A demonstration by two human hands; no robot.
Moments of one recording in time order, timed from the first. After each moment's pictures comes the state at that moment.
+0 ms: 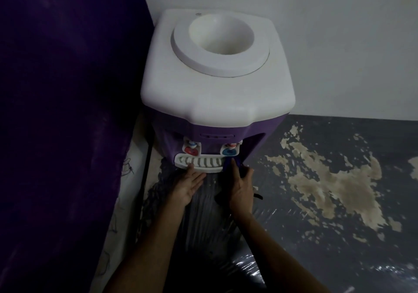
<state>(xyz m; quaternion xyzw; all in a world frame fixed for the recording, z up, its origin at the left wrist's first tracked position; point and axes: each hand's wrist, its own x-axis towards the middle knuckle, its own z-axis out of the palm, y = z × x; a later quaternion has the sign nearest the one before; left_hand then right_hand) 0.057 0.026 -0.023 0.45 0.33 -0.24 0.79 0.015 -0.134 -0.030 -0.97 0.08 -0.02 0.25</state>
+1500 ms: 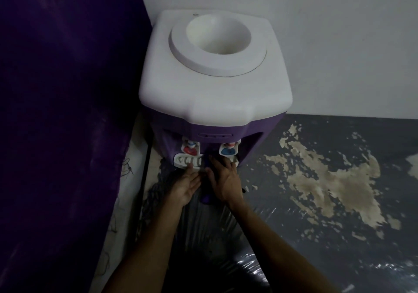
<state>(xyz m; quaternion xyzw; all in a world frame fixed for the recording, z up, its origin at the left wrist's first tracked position) 0.055 0.026 -0.014 0.44 0.34 -0.27 0.79 0.044 -0.111 -0.007 -0.95 -0.03 0.01 0.30</state>
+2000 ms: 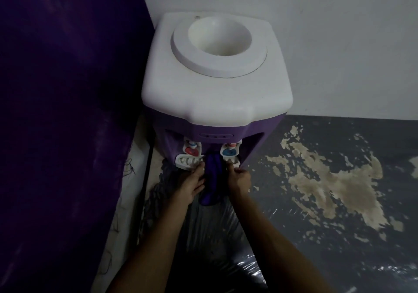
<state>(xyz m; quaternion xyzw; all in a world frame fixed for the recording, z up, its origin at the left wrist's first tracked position) 0.059 0.016 -0.008 0.54 0.34 -0.29 0.72 0.055 -0.114 -0.004 -0.72 0.41 0.08 0.55</state>
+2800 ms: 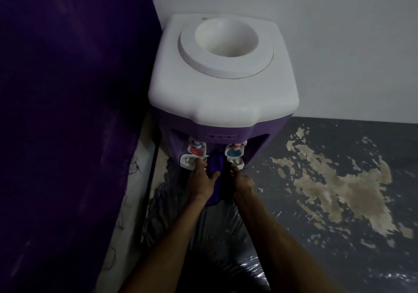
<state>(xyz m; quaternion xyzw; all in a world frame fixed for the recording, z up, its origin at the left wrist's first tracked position) 0.050 -0.005 0.000 0.89 0.16 -0.10 0.42 0.061 -0.118 0.003 -0.51 0.48 0.13 0.70</state>
